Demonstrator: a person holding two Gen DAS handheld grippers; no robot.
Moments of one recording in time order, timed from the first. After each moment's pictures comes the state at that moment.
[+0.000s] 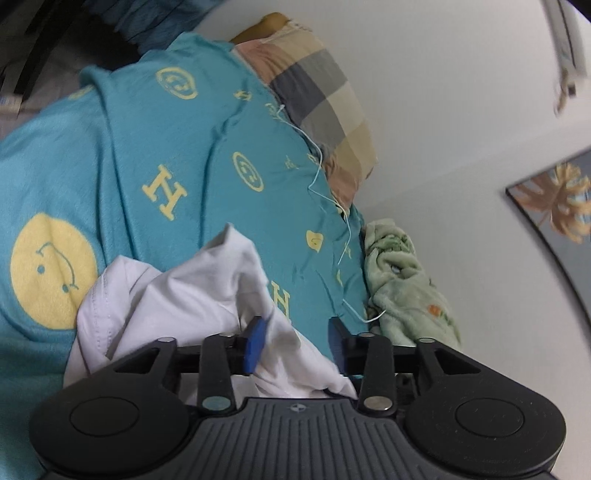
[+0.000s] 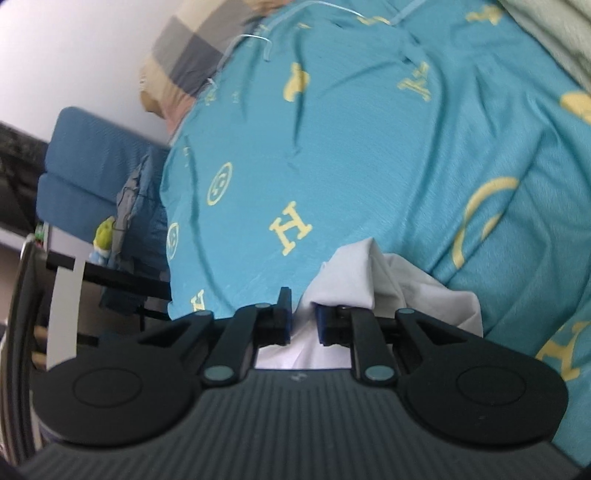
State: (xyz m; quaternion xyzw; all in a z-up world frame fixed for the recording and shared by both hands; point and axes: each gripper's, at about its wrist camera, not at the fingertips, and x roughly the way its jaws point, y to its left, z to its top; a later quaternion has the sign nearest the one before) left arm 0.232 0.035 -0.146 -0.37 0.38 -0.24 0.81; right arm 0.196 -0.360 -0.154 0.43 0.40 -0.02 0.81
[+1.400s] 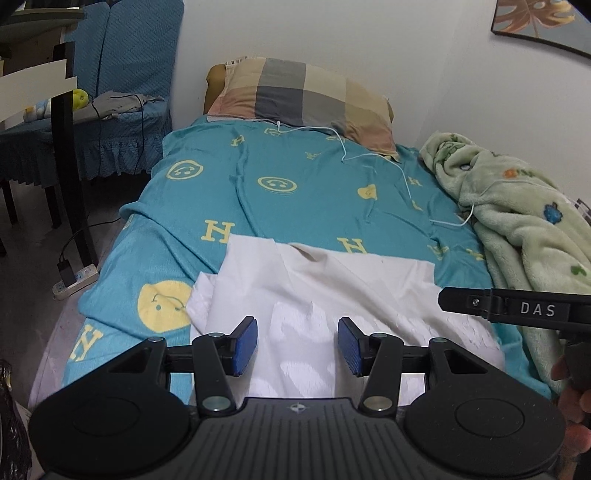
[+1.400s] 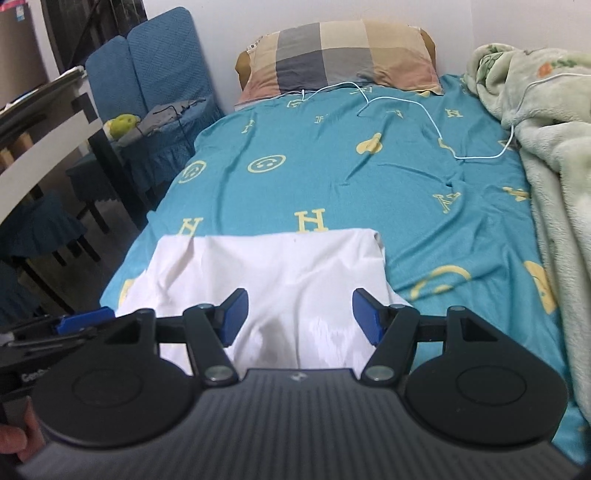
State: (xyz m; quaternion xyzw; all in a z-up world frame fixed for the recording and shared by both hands) left arm 0.116 -0.015 -0.091 -0.03 0.36 -0.16 0.92; right arm 0.118 -0.300 -0.104 0.10 0.36 0.02 0.93
